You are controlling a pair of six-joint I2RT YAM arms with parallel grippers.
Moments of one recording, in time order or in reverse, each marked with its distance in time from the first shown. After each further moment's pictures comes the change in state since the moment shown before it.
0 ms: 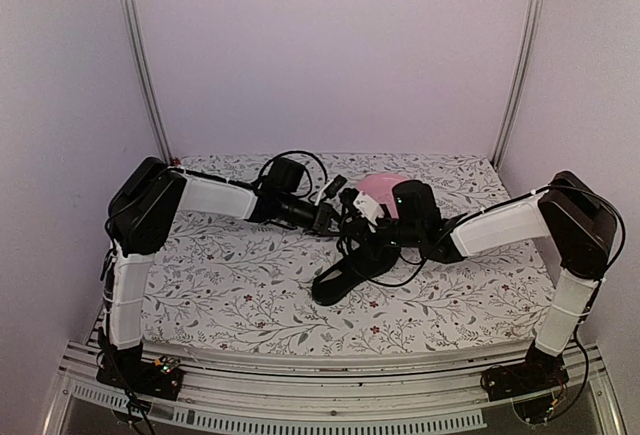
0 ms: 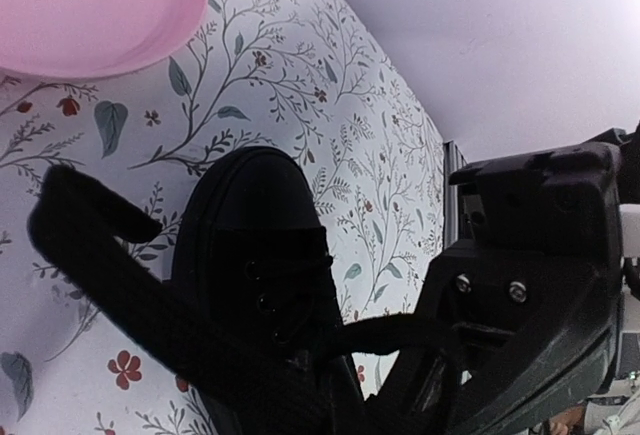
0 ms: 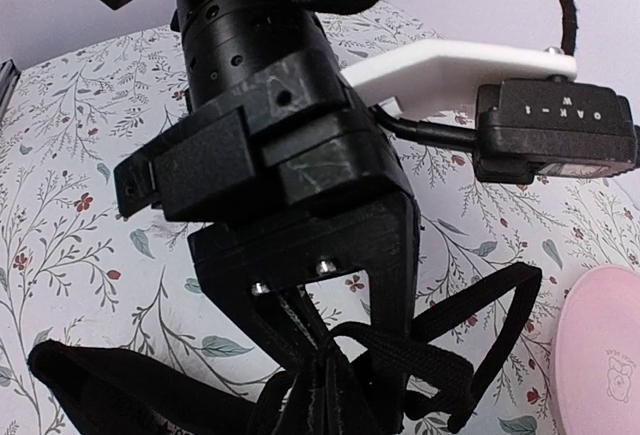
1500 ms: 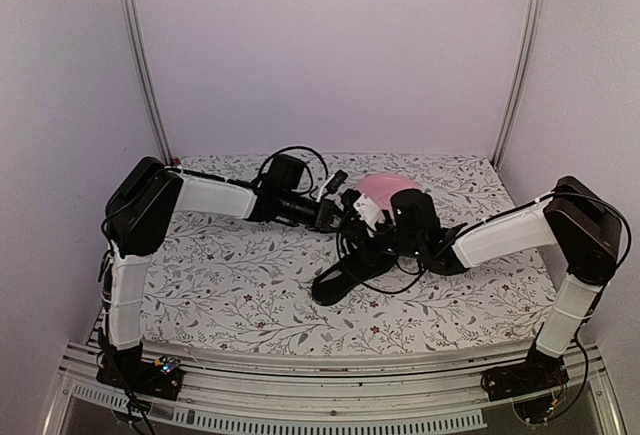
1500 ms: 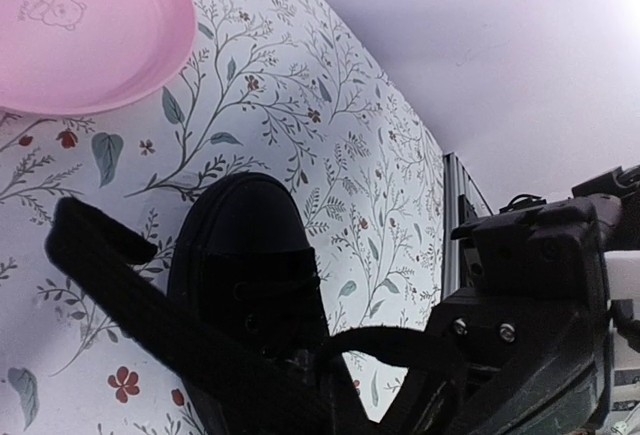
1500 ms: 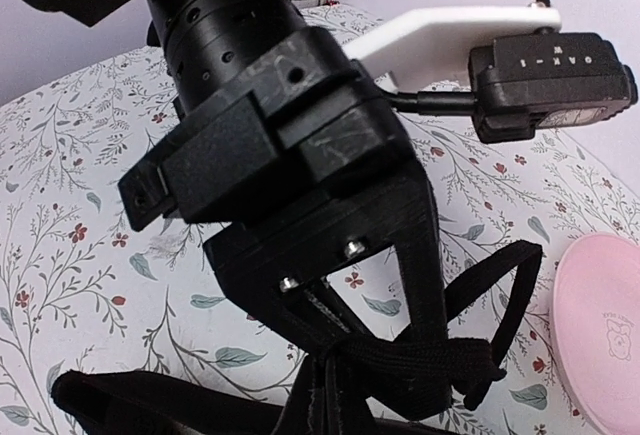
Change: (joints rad) left arm -0.016 -0.022 -0.007 0.034 -0.033 0.000; right arm 0.075 -0.040 -0.051 0.056 0.177 0.121
